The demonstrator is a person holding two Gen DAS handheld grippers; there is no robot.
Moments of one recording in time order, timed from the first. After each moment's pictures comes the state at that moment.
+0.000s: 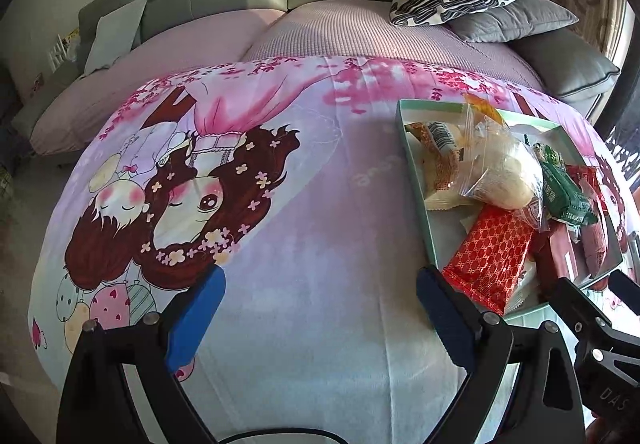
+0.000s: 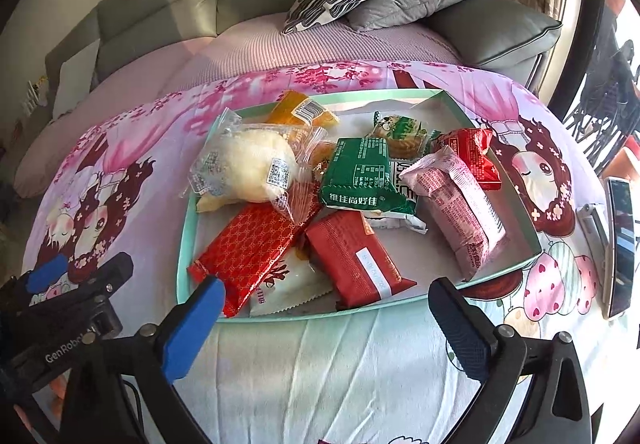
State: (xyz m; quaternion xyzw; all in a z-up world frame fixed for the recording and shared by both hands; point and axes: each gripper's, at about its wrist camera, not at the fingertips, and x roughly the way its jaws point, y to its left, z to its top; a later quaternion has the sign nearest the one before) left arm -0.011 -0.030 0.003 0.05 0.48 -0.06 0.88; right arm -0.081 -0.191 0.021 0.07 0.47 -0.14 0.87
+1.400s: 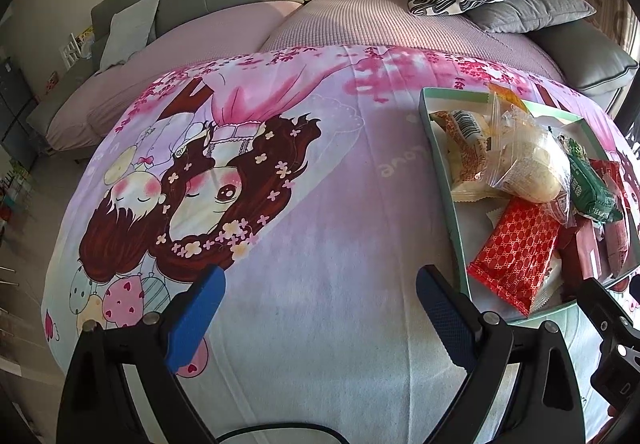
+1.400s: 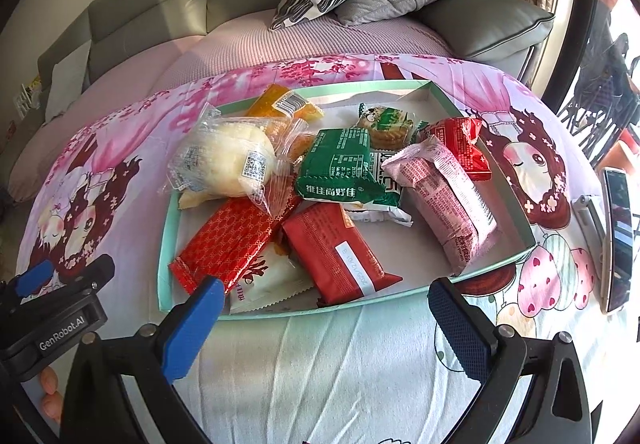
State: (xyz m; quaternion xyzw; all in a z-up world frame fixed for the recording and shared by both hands) left arm -0.008 -0.027 -0.006 0.07 0.49 -0.02 0.87; right arm -0.083 -0.200 0.014 0.08 0.47 -0.16 0.86
